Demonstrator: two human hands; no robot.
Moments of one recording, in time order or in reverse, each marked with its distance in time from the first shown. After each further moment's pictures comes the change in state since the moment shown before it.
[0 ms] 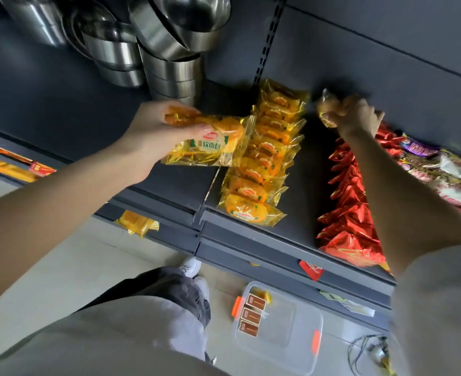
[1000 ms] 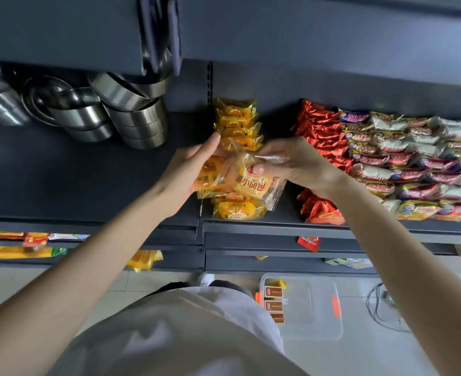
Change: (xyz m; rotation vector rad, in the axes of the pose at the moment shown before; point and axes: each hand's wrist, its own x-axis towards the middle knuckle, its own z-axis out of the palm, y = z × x) left_hand -0.028 0.041 0.029 -0.224 -0.491 -0.101; right_hand -0.195 -0.065 -0.105 0.909 -0.513 -0.198
